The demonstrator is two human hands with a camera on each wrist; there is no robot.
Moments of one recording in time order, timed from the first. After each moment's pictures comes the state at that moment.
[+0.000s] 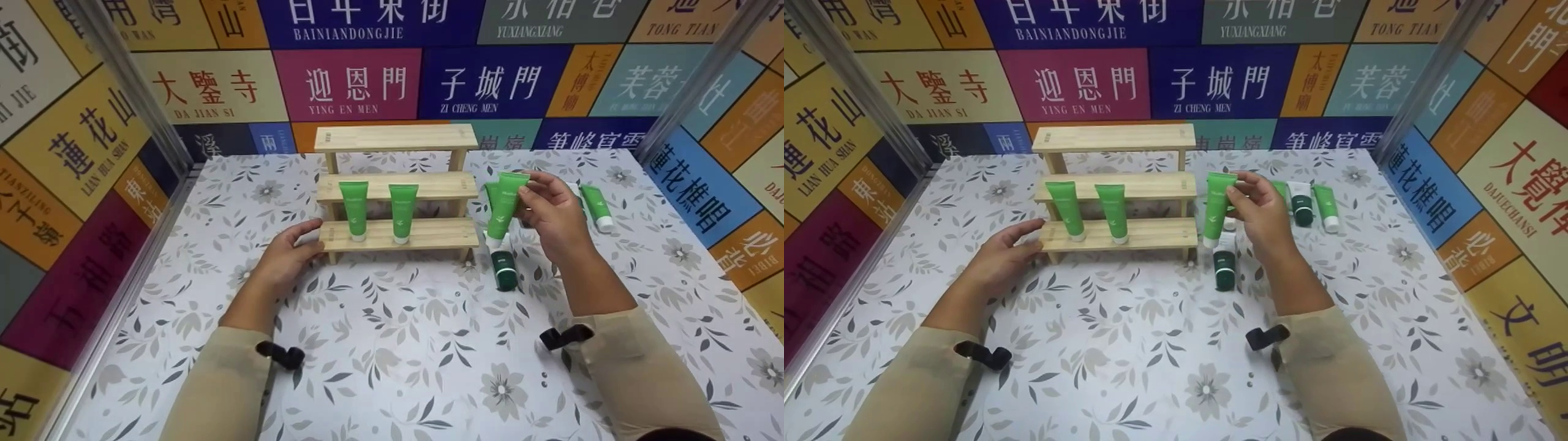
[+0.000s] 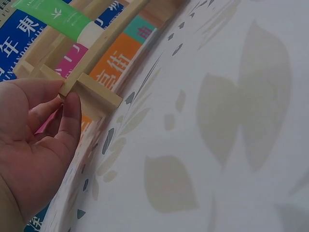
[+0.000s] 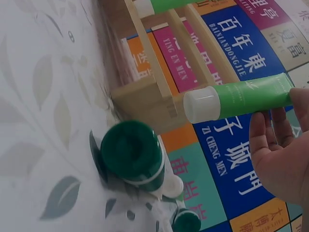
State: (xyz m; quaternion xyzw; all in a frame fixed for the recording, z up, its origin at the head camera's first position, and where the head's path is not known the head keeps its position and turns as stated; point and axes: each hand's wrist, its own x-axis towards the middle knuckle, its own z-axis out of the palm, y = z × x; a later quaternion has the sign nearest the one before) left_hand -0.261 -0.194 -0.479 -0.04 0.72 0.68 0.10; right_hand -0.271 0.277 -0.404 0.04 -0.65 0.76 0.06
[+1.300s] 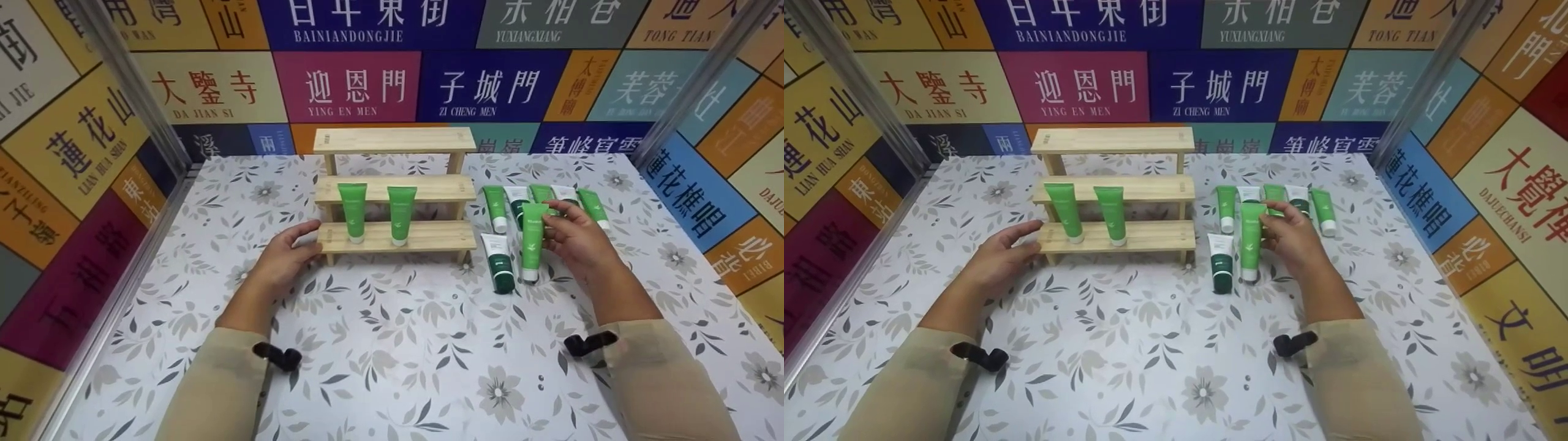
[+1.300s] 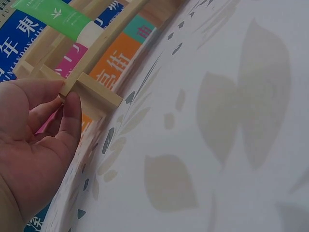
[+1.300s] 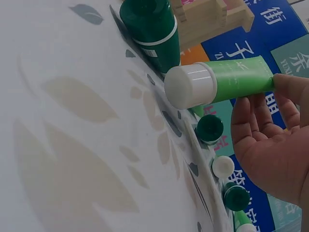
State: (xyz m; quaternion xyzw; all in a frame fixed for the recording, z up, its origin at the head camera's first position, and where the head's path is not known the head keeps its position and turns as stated) left_hand -0.260 -0.195 -0.478 -0.04 0.74 0.66 0.11; right_hand -0.280 0.354 -0.442 -0.05 -0.62 0.78 -0.08
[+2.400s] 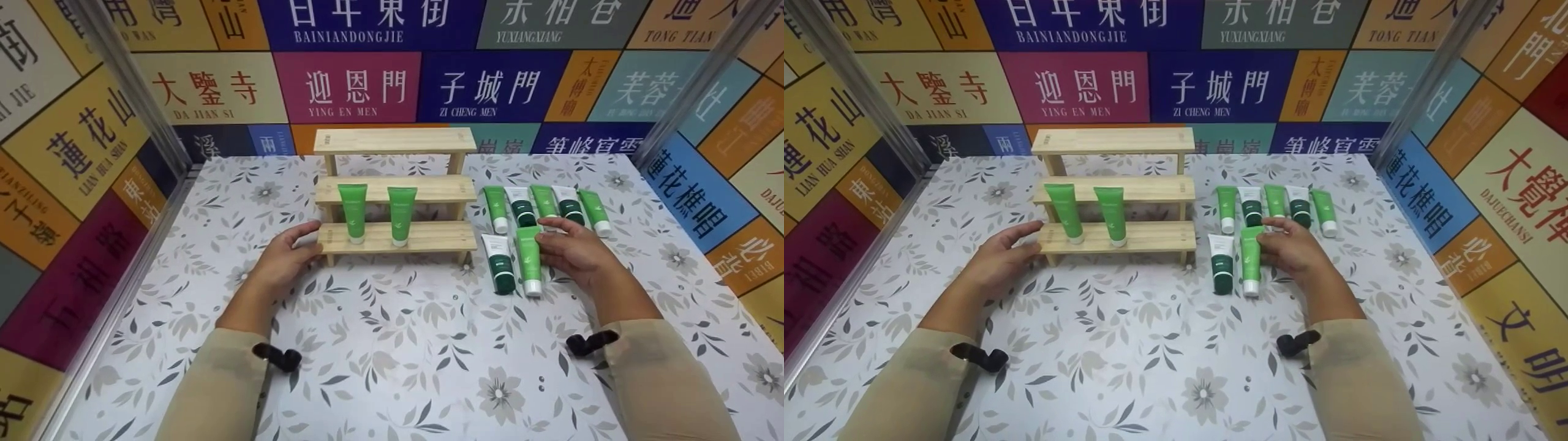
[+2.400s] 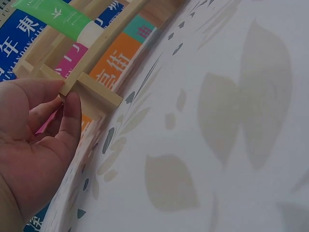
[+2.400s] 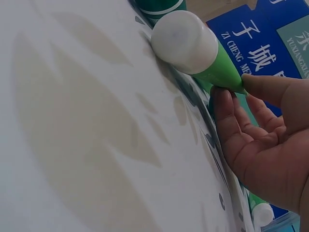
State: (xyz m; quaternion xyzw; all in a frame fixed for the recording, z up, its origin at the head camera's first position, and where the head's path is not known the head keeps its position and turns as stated) left_hand -0.260 -0.194 -0.477 -0.04 0.73 0.67 0.11; right_hand -0.284 0.370 -0.458 -0.11 -0.68 0.70 -0.18
